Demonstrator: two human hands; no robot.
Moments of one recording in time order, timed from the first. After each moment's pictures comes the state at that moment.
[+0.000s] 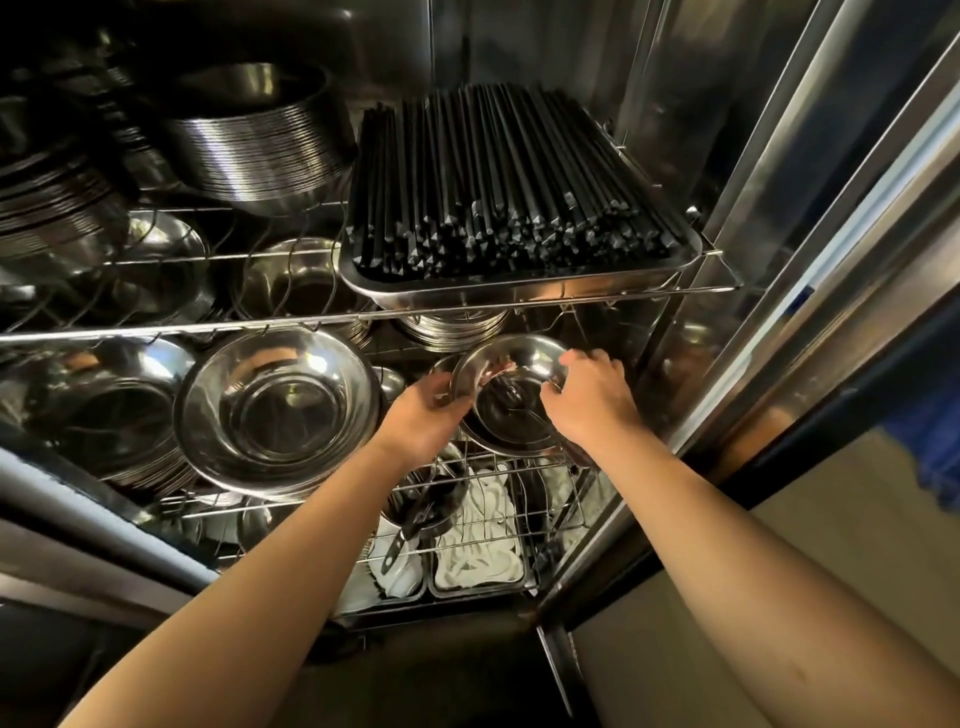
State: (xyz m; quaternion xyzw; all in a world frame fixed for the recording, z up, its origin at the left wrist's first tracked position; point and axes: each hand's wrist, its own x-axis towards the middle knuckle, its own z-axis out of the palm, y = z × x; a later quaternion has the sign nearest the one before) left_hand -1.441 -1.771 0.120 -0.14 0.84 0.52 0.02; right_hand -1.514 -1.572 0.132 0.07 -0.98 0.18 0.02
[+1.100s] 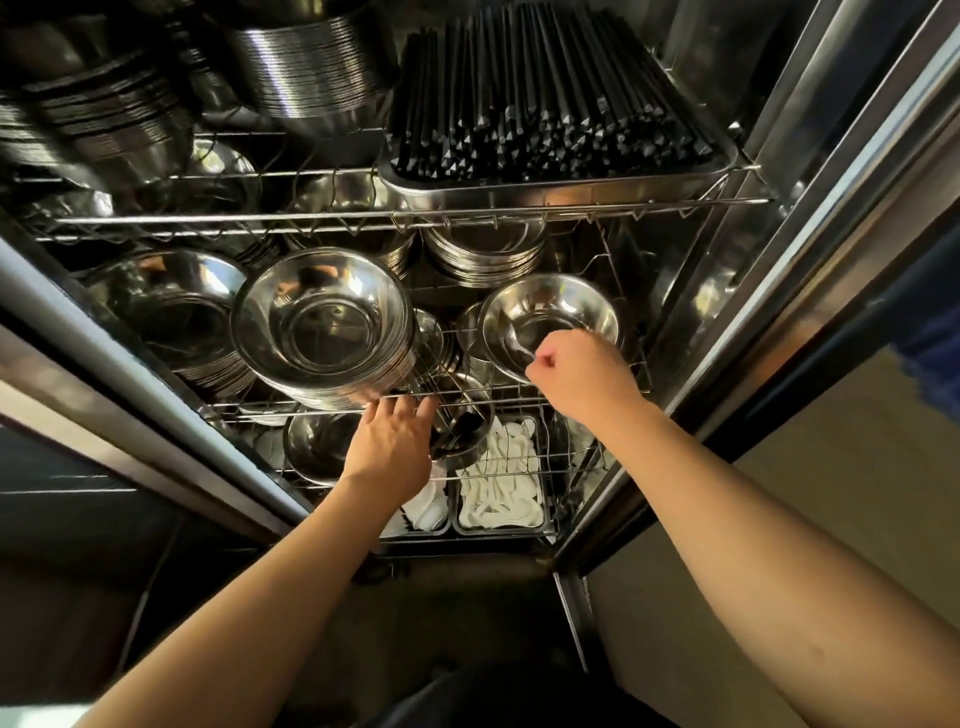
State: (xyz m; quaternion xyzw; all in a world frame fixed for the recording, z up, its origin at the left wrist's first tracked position) left_hand -1.331 -1.782 0.059 -0.09 0.99 -0.04 0.06; right_hand -1.450 -1.580 0.132 0.22 -0.95 0.20 -0.02
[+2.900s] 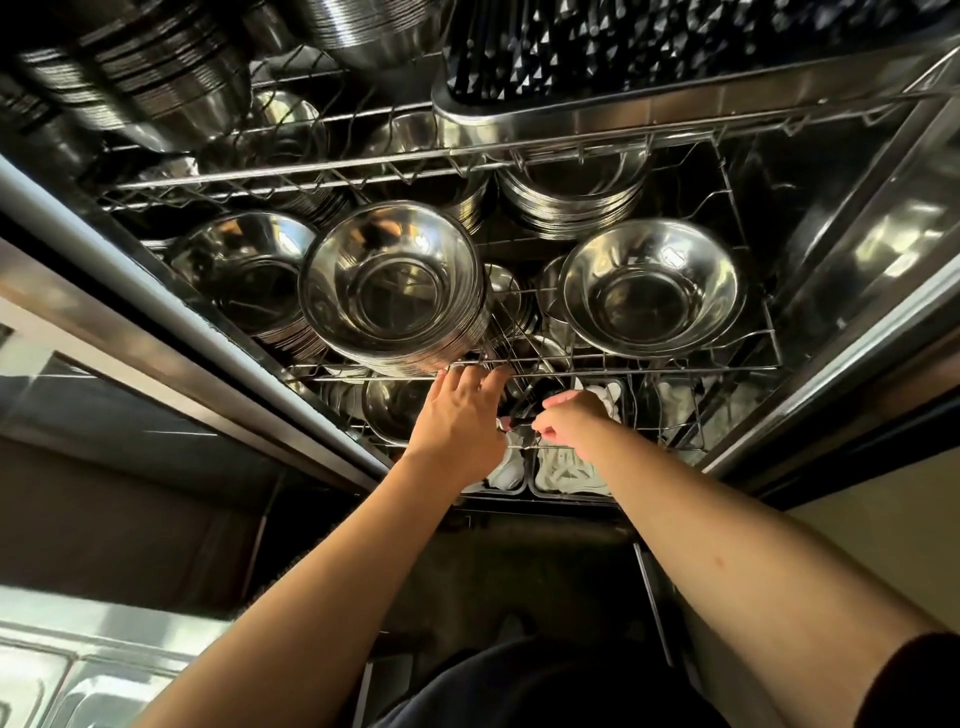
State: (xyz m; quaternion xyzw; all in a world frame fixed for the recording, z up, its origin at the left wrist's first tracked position) left_hand -1.328 -1.781 0.061 -0.10 0.99 0.06 0.05; right_hand -1.440 -1.668 -0.012 -0.13 -0.79 0.47 -0.38
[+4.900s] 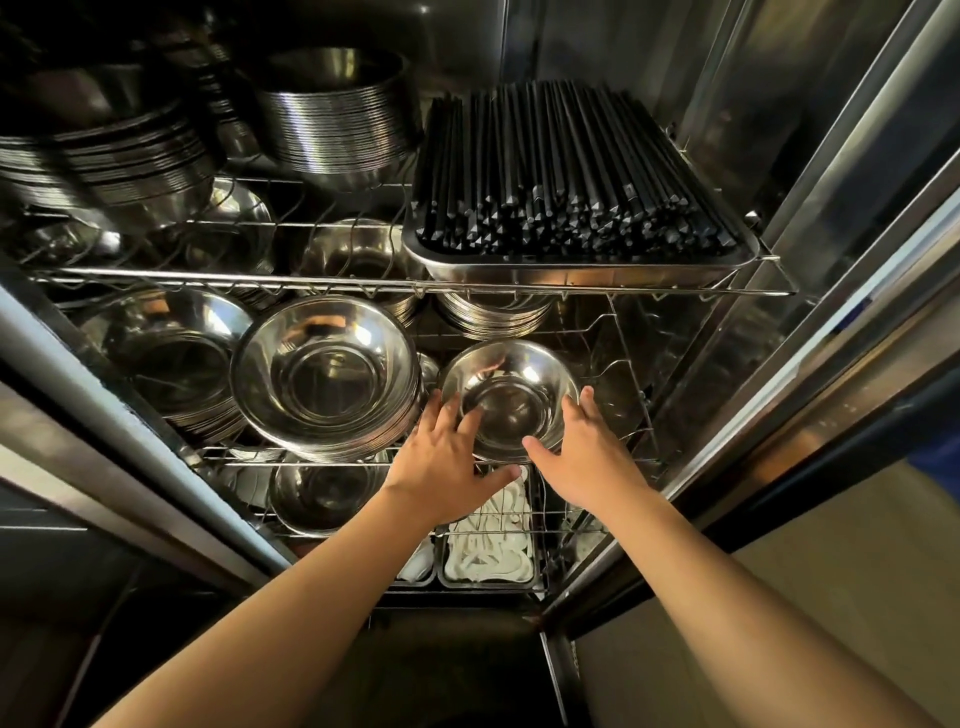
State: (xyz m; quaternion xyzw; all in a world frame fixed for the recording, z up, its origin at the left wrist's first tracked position) left_hand -1.384 -1.758 0.085 -0.08 0.99 0.14 0.05; right_hand -1.457 -1.580 0.100 0.16 -0.96 0.18 -0.12
